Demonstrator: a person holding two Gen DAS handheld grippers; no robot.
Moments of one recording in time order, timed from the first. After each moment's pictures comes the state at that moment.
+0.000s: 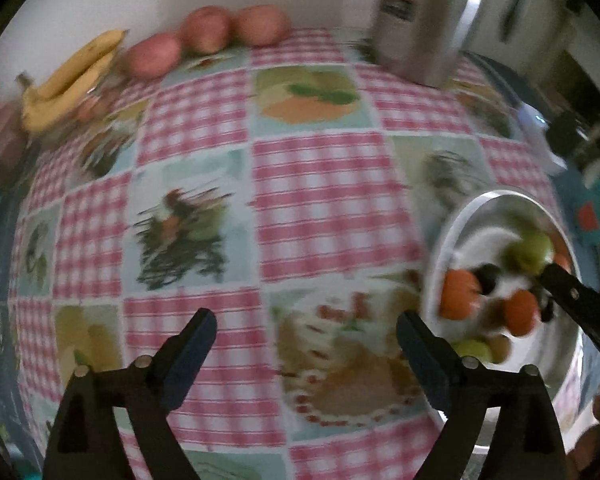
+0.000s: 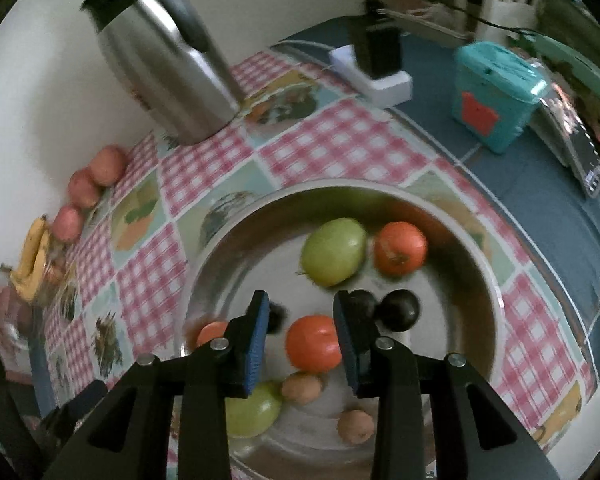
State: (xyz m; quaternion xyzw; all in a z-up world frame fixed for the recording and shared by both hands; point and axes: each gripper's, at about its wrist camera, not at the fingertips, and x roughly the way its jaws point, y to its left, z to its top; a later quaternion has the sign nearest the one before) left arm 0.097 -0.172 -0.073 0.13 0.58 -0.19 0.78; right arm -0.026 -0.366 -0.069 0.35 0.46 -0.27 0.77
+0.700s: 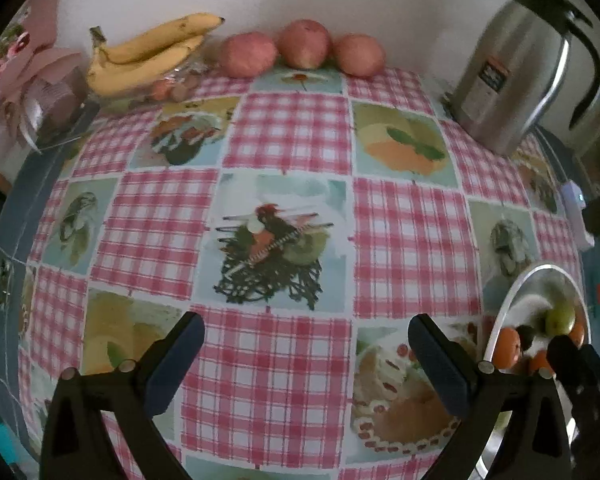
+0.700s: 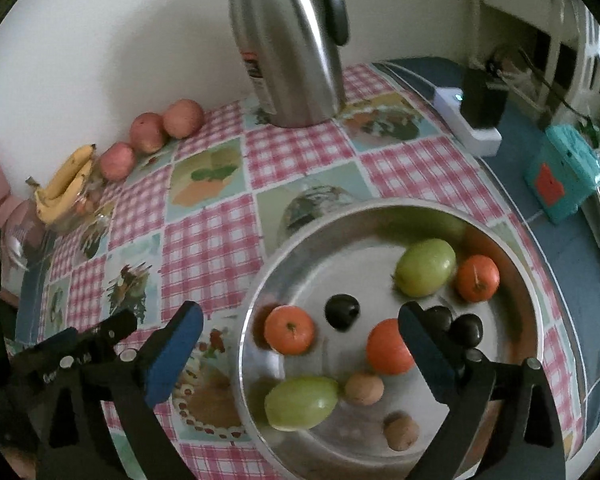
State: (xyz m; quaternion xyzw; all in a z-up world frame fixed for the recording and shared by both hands) left arm 0.125 -0.119 -0.063 0.06 0.55 -0.12 0.82; right arm 0.005 -0.311 -0.054 0.24 0.46 -0.18 0.84
